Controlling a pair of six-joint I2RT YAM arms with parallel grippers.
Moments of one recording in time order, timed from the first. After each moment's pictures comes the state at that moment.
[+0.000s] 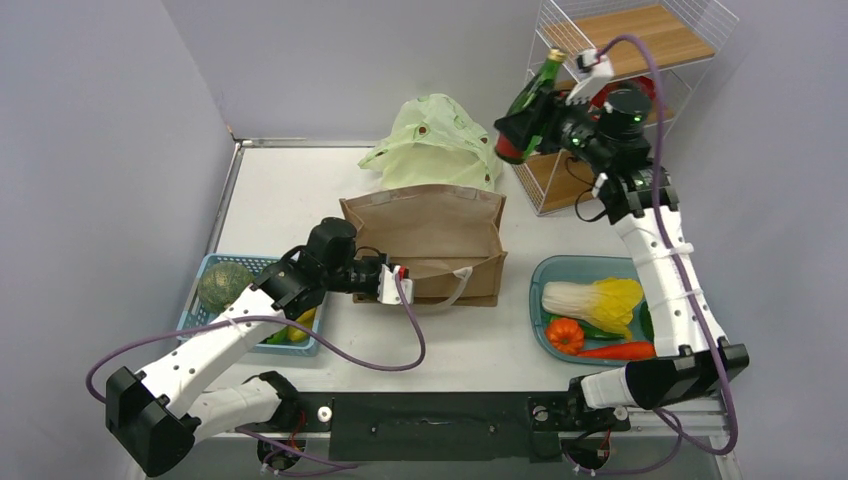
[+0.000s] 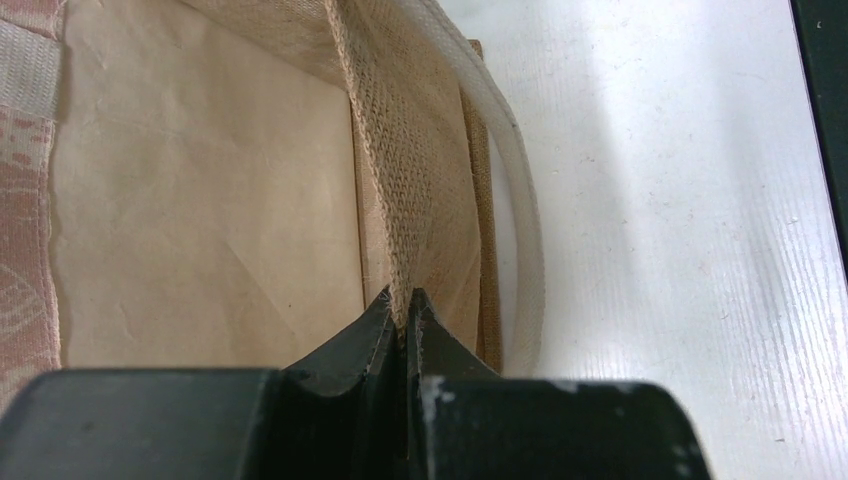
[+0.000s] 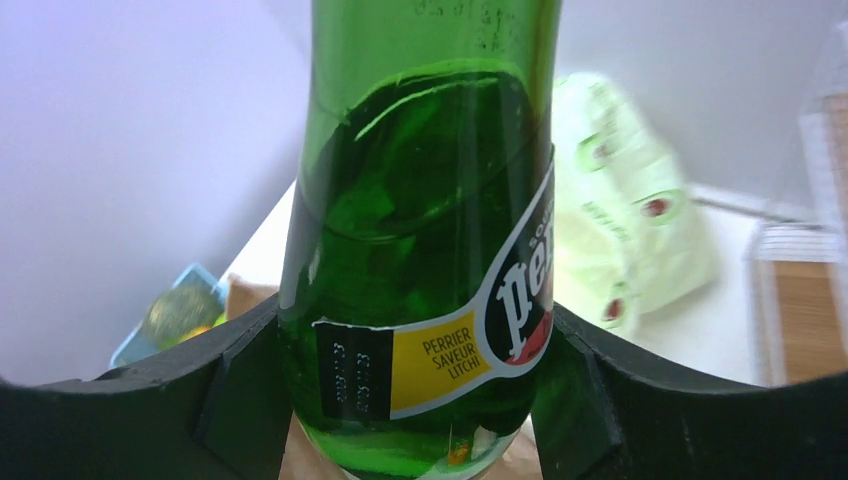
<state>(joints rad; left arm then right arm) -0.69 1.06 0.92 -0.47 0.55 0.93 0.24 1.40 1.66 -0.40 -0.46 0.33</state>
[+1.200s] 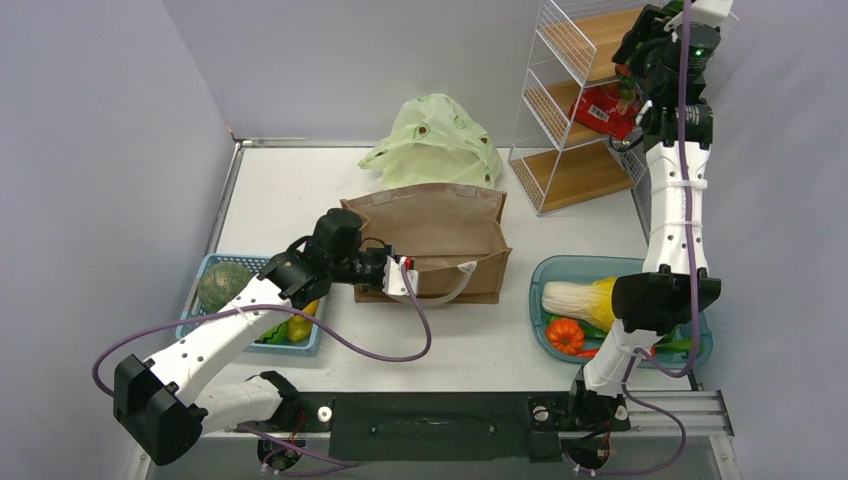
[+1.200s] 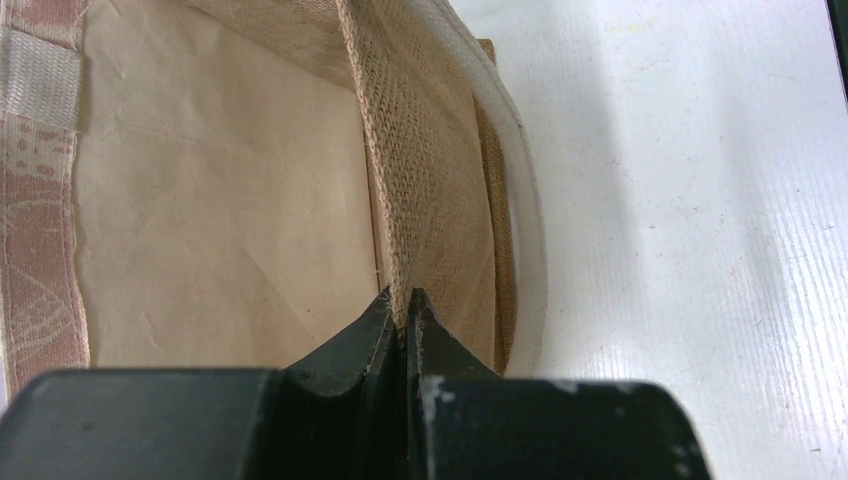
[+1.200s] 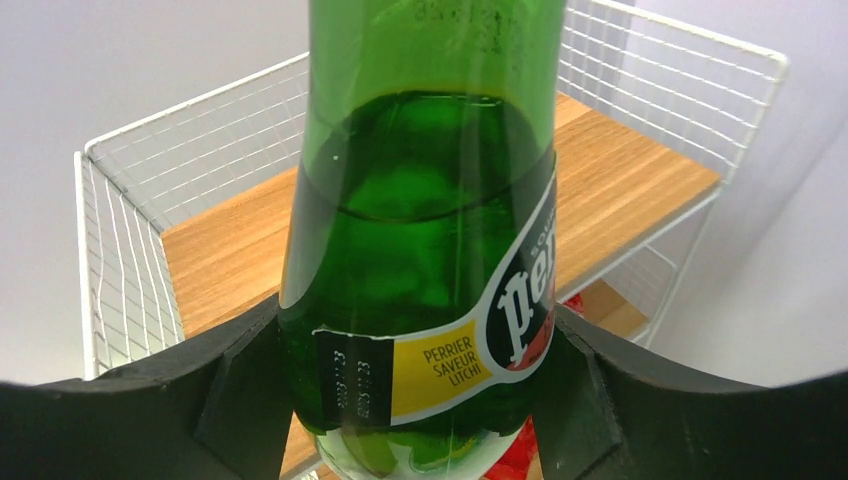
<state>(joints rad) -0.68 1.14 0.98 -0.47 0.55 0.95 -0.11 1.80 2.24 -0.41 0.12 0.17</state>
